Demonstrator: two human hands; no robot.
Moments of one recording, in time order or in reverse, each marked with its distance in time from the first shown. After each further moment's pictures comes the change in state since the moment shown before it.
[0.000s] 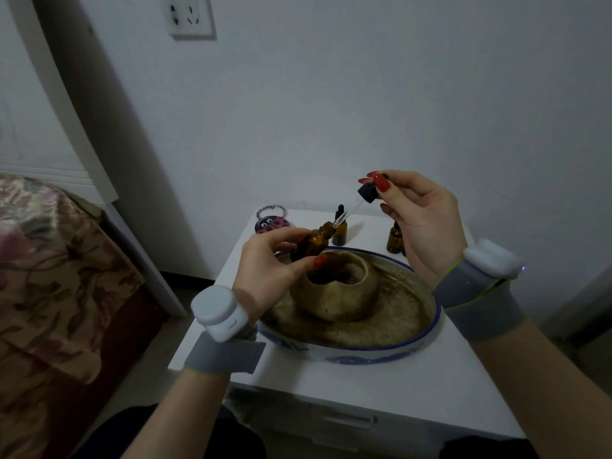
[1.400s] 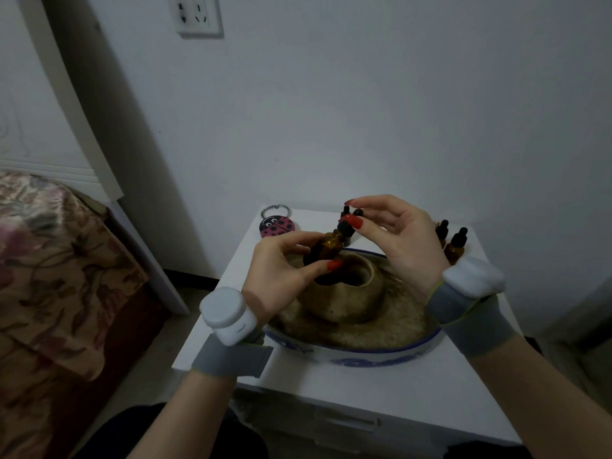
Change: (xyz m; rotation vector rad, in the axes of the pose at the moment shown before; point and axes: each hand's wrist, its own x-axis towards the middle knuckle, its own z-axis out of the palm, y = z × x) left_hand -0.005 0.011 0.002 -0.021 -0.063 0.026; right_hand -0.013 0.016 0.006 -0.153 -0.233 0.027
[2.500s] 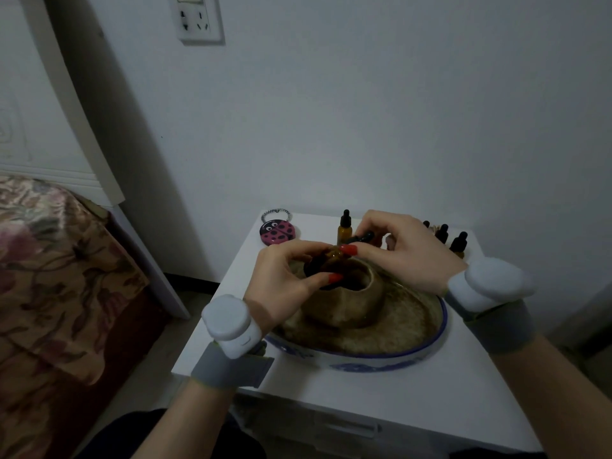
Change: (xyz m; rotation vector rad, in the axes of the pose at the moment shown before) left_hand -0.005 0.009 0.004 0.124 0.021 0.050; right_hand 0.007 -0.008 -0.021 -0.650 -0.321 -0.084
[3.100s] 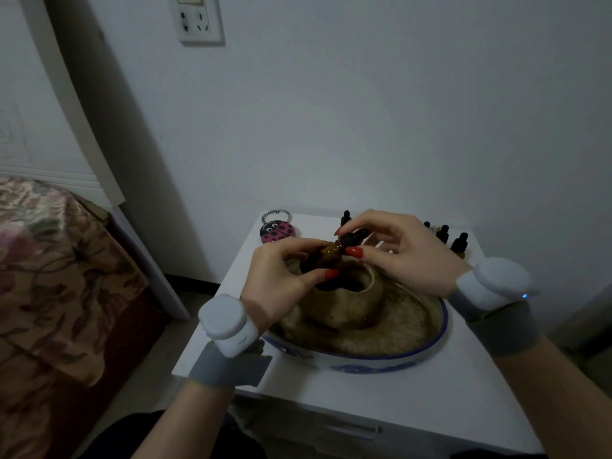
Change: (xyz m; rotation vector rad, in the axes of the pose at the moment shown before) left_hand 0.003 -0.004 -0.003 -0.013 0.063 -0.012; right_hand -0.001 -0.003 -0.002 0.152 -0.064 -0.014
